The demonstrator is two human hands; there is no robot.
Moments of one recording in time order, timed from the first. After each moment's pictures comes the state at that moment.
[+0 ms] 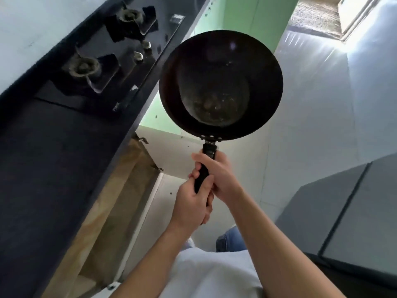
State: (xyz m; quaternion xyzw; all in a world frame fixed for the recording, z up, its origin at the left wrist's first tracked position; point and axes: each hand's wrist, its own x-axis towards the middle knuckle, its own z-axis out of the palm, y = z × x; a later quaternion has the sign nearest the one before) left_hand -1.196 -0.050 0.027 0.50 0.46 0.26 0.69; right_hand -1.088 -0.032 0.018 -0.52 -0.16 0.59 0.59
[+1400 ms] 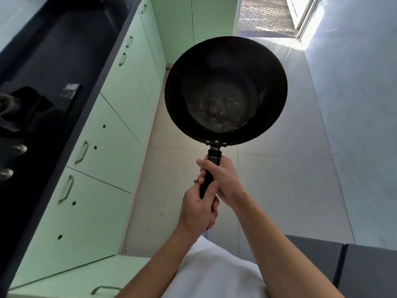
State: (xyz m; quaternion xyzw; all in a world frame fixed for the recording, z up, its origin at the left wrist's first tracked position) left_hand -0.691 0.180 0.007 0.56 0.40 0.18 0.70; right_hand -0.579 0.174 -0.006 -0.55 -0.13 0.53 0.64
